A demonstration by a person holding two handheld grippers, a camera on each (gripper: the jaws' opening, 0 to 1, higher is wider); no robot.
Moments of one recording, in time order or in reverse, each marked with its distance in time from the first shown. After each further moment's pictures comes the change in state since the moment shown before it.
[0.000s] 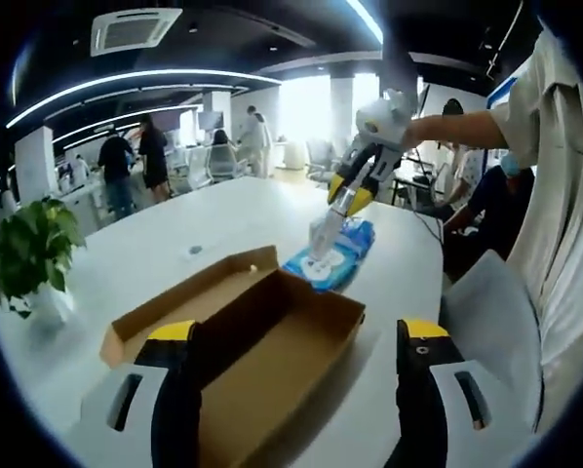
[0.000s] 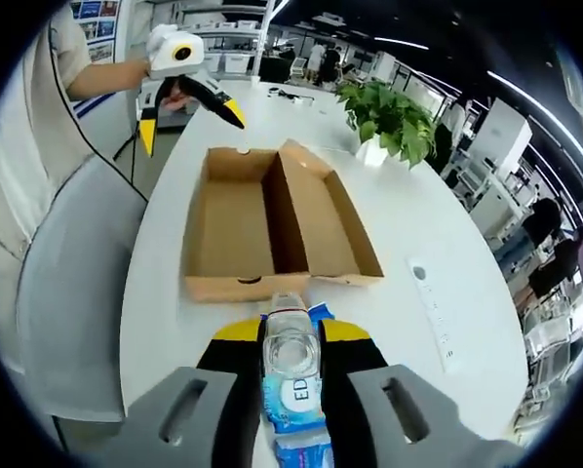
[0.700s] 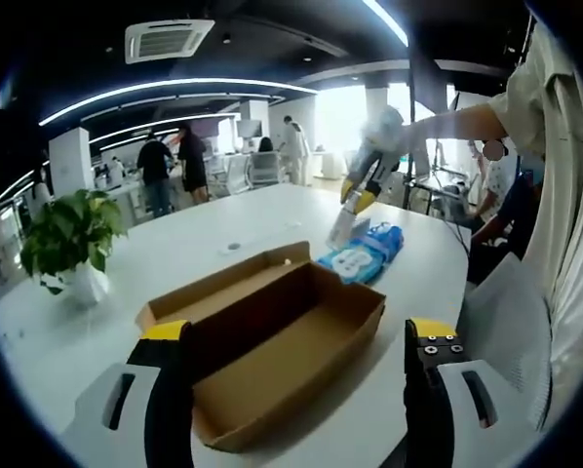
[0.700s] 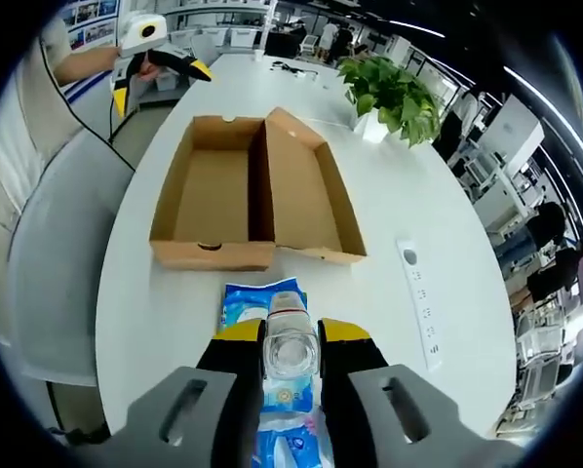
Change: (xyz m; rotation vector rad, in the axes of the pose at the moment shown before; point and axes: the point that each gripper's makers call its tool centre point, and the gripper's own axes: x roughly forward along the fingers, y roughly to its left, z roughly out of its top) left arm -0.037 0.010 -0.016 -0.035 -0.052 0.175; right arm 0.012 -0.046 -0.026 -0.044 0.117 0.019
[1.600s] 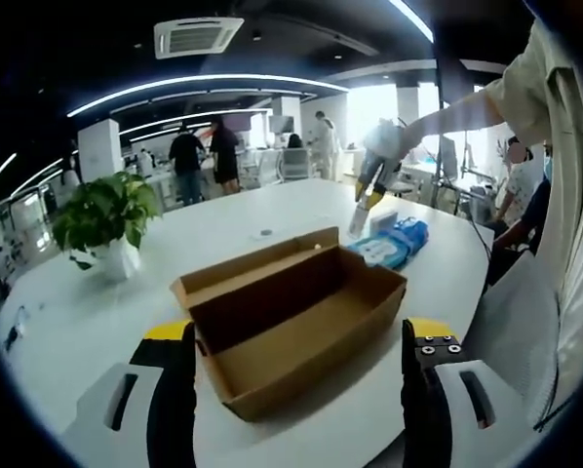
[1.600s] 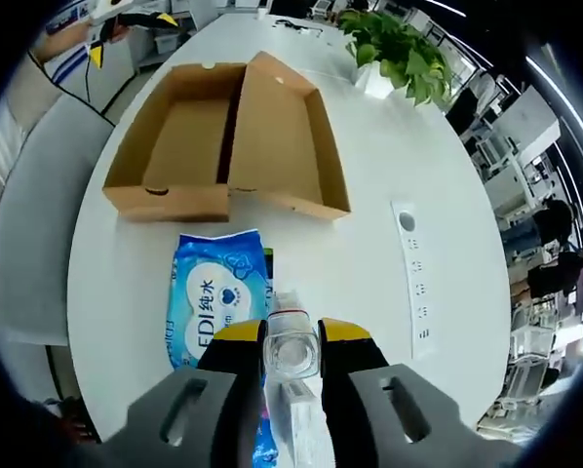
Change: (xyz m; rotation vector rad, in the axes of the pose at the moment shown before) left arm -0.027 0.018 -0.024 -0.050 0.021 0.128; right arm 0.035 -0.046 -0.047 -0.045 0.192 0.028
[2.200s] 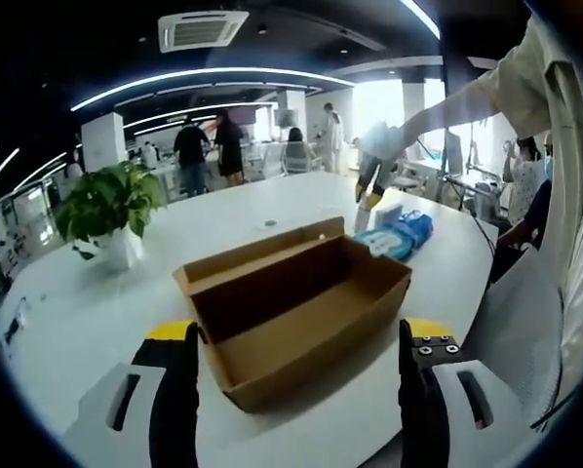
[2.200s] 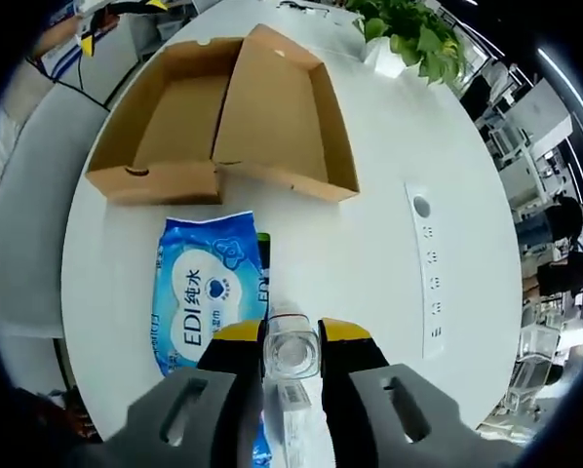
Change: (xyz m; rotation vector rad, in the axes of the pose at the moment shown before) left arm 0.001 0.003 -0.013 -0.020 0.025 0.017; right arm 0.027 -0.003 -0.008 -0.002 0.059 0.051
